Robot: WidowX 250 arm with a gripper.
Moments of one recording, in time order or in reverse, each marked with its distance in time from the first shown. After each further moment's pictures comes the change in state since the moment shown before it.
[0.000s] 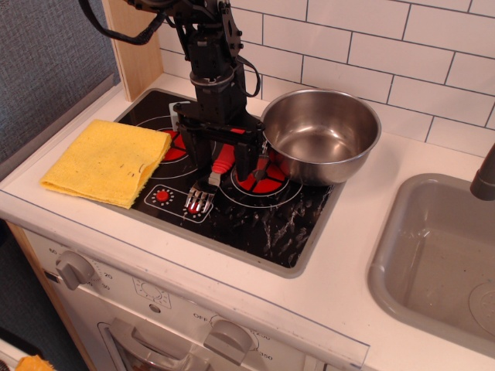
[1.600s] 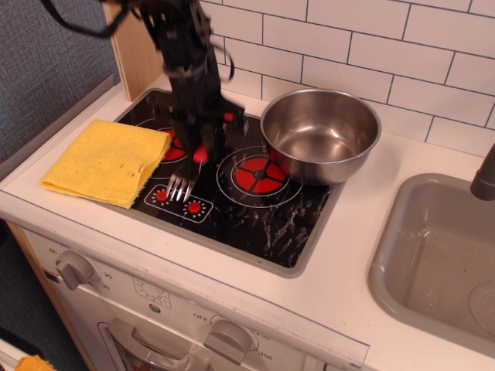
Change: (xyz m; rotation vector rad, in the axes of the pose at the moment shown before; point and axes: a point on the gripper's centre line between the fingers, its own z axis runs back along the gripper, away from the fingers) arm 0.001 0.021 0.029 0.020 -0.142 0.146
